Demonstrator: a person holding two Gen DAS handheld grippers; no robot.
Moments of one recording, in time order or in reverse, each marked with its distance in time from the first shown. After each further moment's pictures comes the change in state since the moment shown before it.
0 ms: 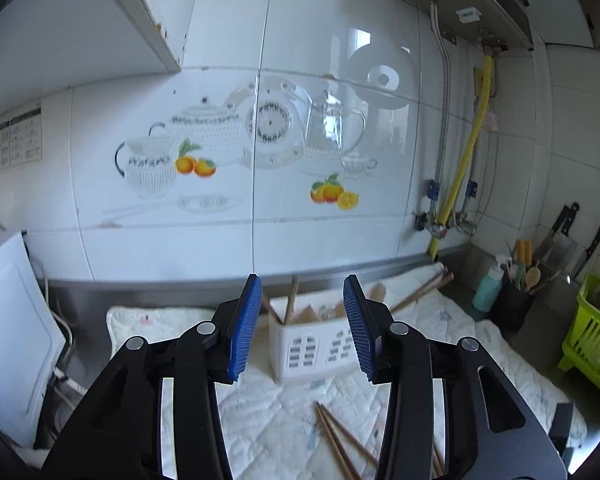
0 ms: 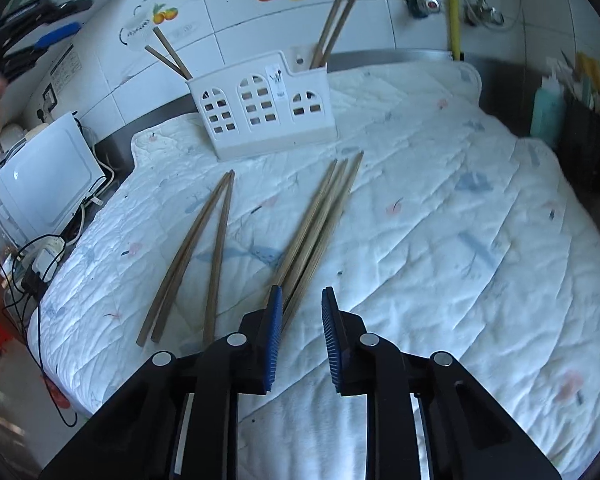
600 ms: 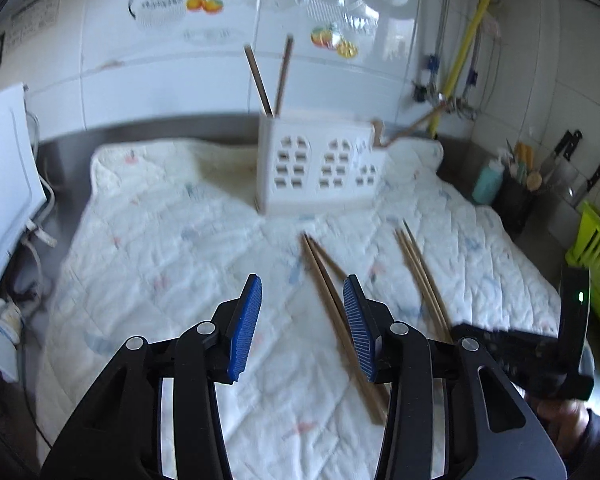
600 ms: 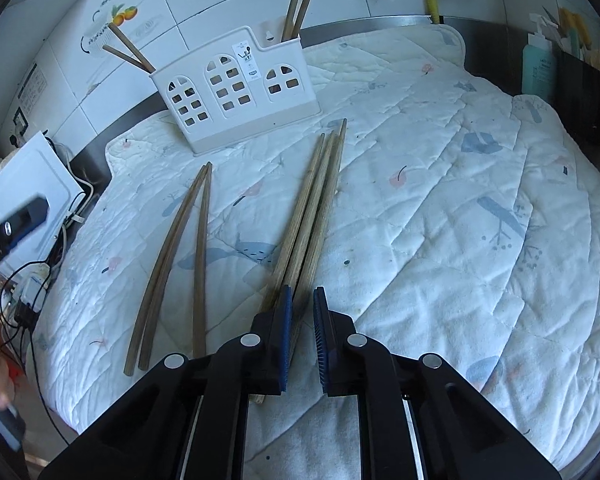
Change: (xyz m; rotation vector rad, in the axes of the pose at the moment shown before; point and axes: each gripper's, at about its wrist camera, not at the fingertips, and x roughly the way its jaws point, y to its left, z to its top) left arm 0.004 -0.010 -0.168 -0.069 0.308 -0.018; right arm 0.031 0.003 0.001 0.104 0.037 -0.046
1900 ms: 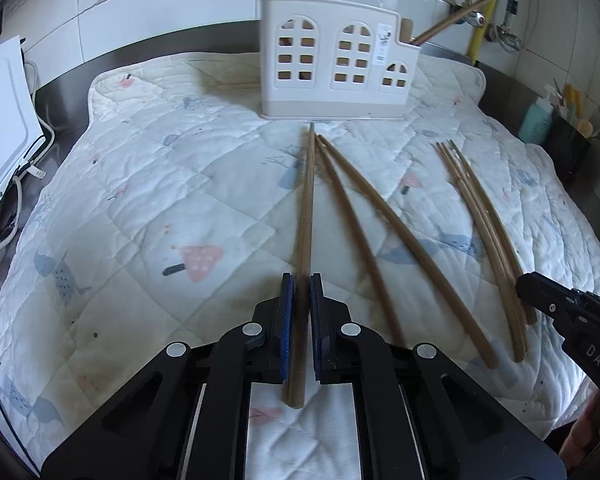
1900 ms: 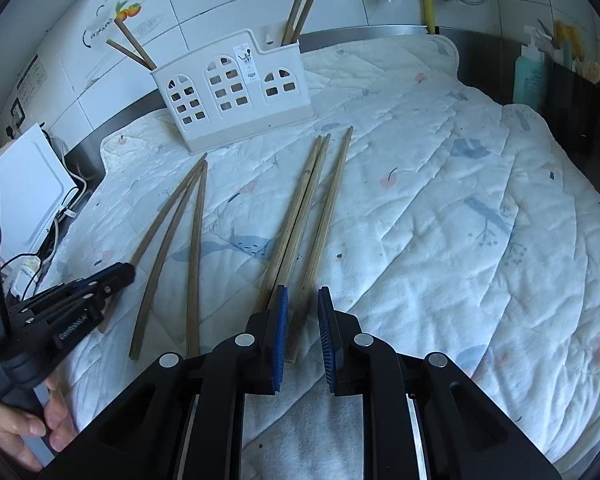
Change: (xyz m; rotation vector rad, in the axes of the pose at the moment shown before) left arm 0.074 -0.019 -0.044 -0.027 0.163 0.161; right arm -0.005 0.002 -0.008 -0.022 -0.025 -0.047
